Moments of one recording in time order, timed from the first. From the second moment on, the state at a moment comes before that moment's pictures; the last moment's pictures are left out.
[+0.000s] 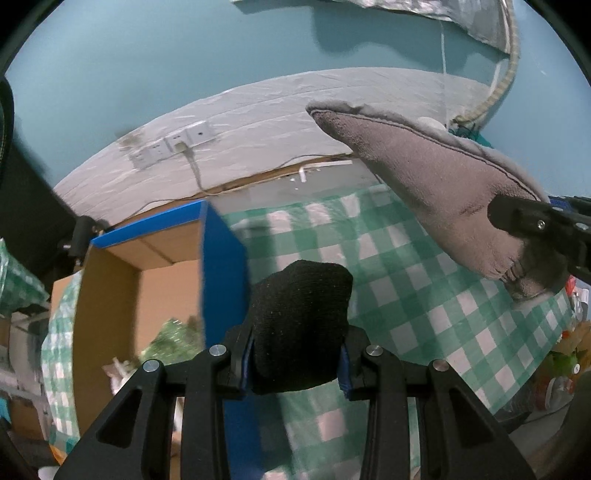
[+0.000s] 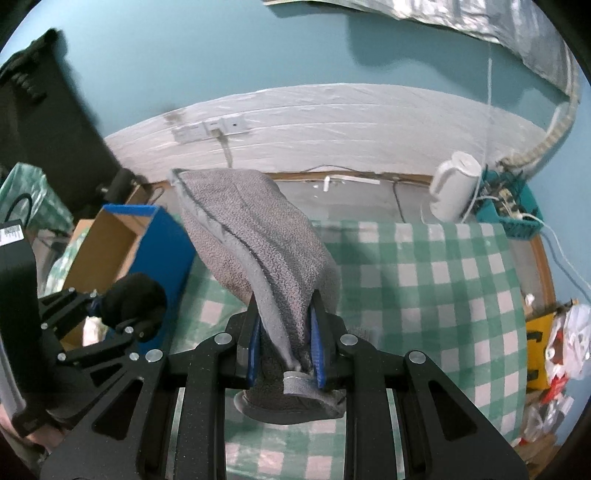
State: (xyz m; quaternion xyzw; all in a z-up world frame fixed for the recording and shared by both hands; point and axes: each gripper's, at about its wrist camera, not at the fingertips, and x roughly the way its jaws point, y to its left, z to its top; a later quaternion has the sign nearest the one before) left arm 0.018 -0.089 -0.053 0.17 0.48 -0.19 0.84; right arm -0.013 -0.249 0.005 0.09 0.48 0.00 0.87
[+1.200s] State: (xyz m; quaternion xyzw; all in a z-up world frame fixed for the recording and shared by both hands) left arm 0.028 0.127 -0.050 0.09 0.49 -0.04 0.87; right arm 0.046 -0.037 -0.003 0.01 0.52 0.14 0.84
